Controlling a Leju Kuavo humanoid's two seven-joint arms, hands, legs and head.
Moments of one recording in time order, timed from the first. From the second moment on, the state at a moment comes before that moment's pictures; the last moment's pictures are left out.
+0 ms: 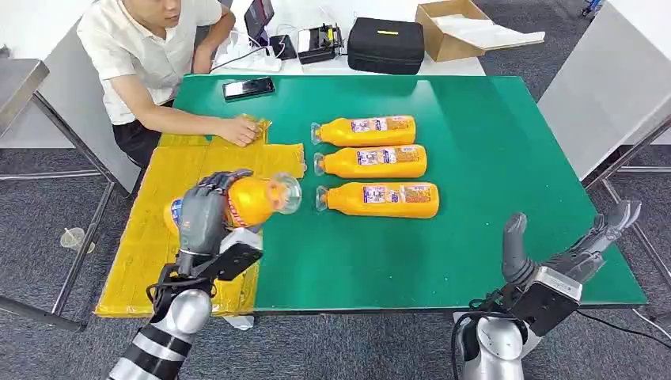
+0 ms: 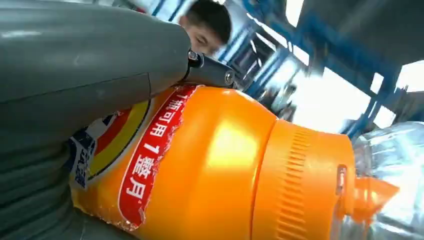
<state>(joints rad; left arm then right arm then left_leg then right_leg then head) -0.36 -0.06 -0.48 -1.25 -0.76 0.40 -0.22 0.04 0.21 -0.07 -1.79 0.28 -0.61 -0.70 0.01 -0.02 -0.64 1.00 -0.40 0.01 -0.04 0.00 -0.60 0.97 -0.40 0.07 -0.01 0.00</state>
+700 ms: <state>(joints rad) -0.70 -0.05 -0.57 -0.51 -0.98 0.19 -0.17 0.00 0.13 0.13 -1.64 0.17 -0.61 -0.70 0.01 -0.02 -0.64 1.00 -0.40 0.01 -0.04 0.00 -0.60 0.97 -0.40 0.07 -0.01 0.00</state>
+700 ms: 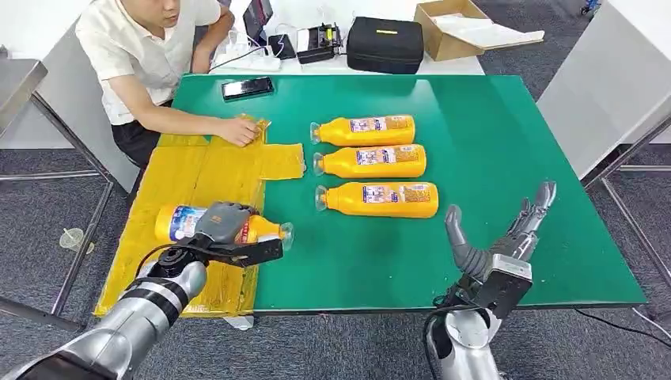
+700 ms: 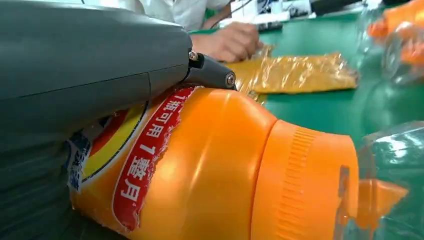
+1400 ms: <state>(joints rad) -0.81 -0.07 -0.48 -0.40 -0.78 -0.12 -0.09 -0.01 0.12 0.15 -1.58 0.11 -0.61 -0.70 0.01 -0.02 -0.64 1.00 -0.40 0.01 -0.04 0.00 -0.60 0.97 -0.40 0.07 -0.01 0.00</state>
